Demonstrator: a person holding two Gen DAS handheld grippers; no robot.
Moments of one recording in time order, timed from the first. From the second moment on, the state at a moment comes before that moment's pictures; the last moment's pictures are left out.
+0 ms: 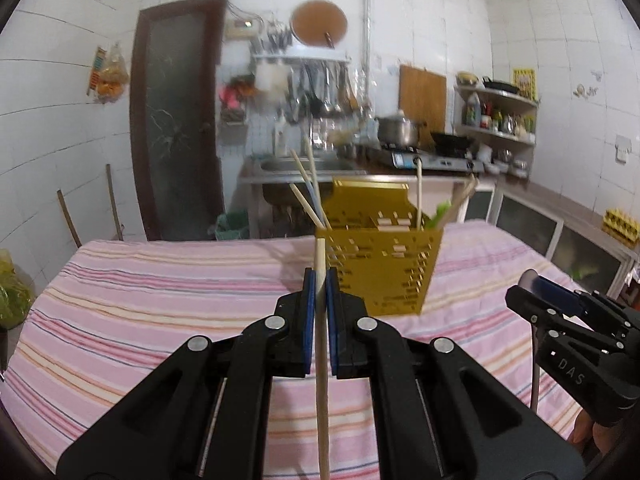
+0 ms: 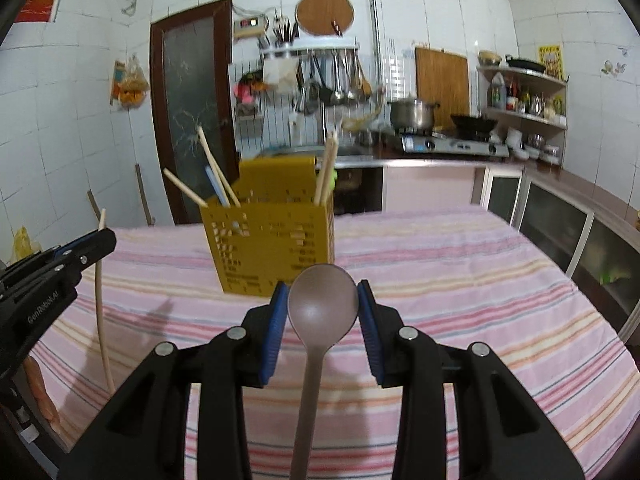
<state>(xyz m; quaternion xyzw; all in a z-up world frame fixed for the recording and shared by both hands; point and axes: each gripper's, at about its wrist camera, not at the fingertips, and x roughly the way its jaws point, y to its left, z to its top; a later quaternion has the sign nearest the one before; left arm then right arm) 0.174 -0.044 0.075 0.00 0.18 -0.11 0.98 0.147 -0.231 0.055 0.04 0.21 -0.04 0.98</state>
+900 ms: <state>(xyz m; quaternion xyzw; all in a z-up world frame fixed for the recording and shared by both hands) 0.186 -0.041 0.148 0.00 0.12 -0.13 0.98 0.172 -0.225 0.107 0.02 0.12 -0.02 0.99</state>
